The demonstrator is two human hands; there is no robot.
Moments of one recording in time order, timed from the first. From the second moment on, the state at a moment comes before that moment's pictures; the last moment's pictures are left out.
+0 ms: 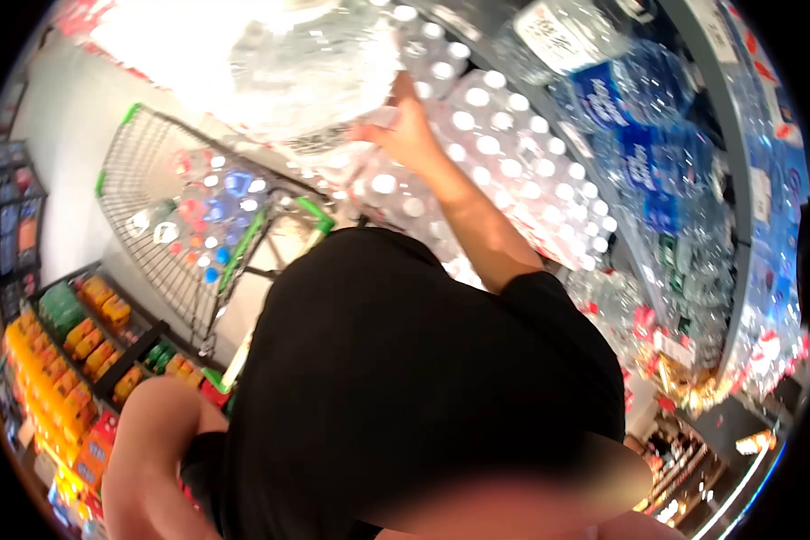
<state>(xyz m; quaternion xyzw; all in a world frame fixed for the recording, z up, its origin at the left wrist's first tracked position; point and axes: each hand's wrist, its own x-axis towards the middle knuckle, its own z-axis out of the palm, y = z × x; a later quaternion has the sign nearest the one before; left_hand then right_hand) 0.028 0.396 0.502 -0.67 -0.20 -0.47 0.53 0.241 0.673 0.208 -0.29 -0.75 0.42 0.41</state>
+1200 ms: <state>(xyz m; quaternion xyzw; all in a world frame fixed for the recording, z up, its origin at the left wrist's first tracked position) 0.094 0.464 0.325 -0.25 -0.17 -0.73 -0.62 0.242 0.672 0.195 -0.29 -0.72 0.47 0.43</state>
